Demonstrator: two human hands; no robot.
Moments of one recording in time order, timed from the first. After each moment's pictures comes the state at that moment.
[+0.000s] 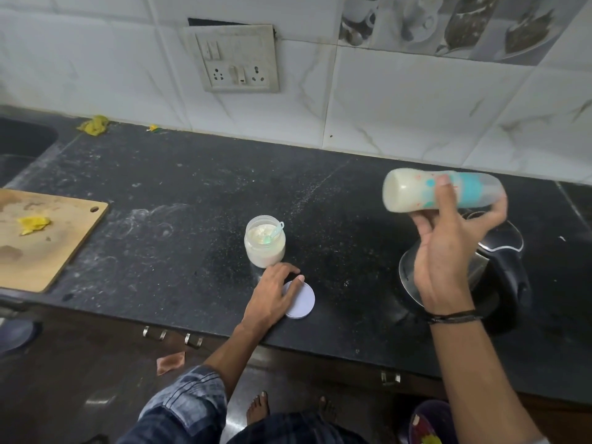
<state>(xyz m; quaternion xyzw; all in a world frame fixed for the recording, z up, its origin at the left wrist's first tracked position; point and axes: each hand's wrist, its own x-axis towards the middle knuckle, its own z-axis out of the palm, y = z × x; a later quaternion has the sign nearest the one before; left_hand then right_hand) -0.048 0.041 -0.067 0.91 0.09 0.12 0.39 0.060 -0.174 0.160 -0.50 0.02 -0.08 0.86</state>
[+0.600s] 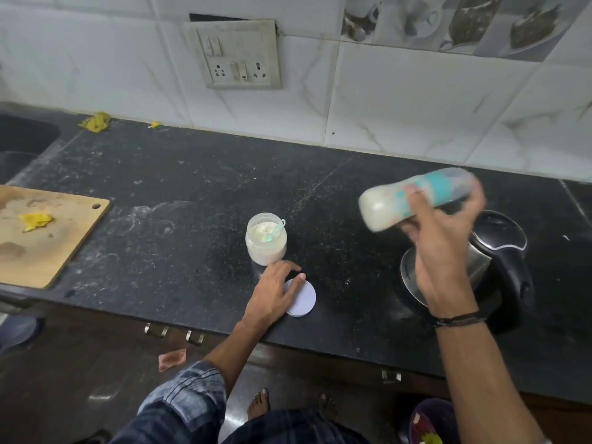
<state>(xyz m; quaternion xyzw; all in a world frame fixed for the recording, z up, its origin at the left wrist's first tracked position) -0.047 0.043 -0.073 0.91 0.09 0.13 0.38 0.057 -0.171 0.151 -0.57 -0.01 -0.05 0.82</state>
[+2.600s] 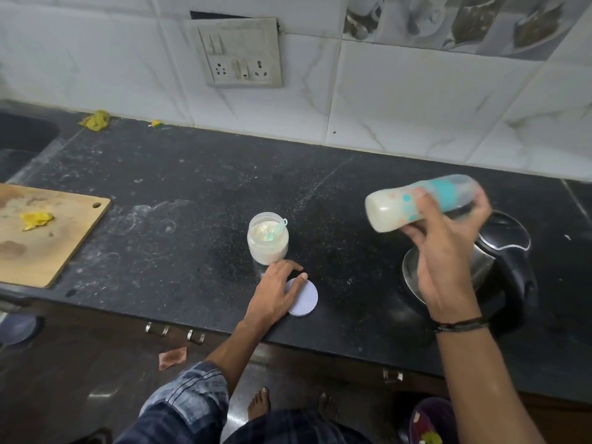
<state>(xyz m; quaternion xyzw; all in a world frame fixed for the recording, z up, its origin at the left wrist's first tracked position) -0.048 0.042 -0.068 0.91 0.09 0.12 0.40 0.053 -0.174 0.146 -0.56 0.03 -0.03 0.83</state>
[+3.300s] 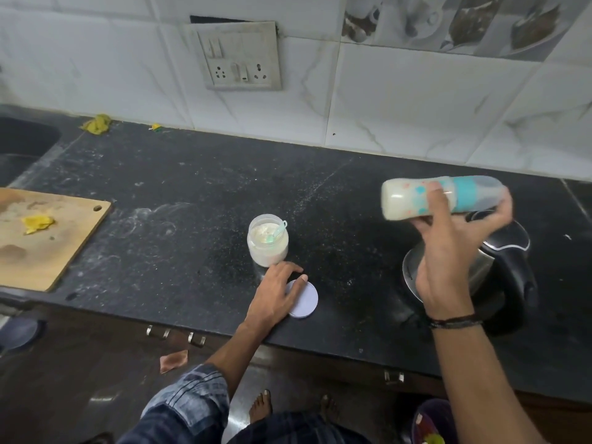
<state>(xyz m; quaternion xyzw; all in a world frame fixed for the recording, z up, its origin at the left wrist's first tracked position) -0.049 0.041 -0.064 0.91 0.10 0.12 0.39 0.054 -0.172 0.152 -0.54 0.03 -0.10 0.83</state>
